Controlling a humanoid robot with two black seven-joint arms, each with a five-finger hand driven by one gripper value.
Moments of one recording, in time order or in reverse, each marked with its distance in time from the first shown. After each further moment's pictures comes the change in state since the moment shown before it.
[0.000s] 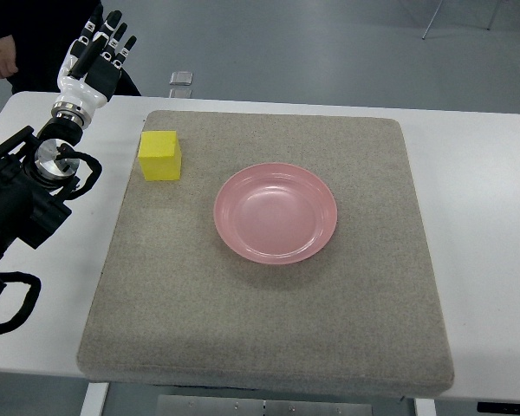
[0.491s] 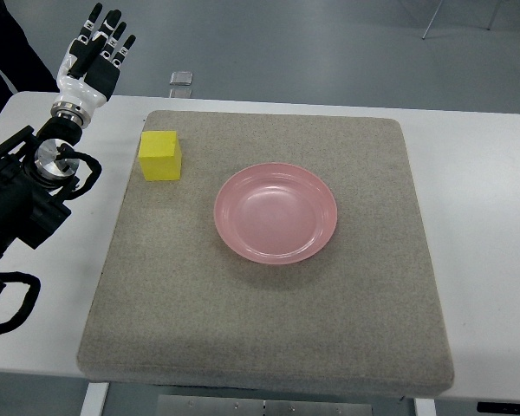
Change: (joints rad) left arm -0.003 0.002 0.004 -0.001 0.004 0.000 -0.007; right arm 0.000 0.000 0.000 0.000 -0.001 0.000 0.000
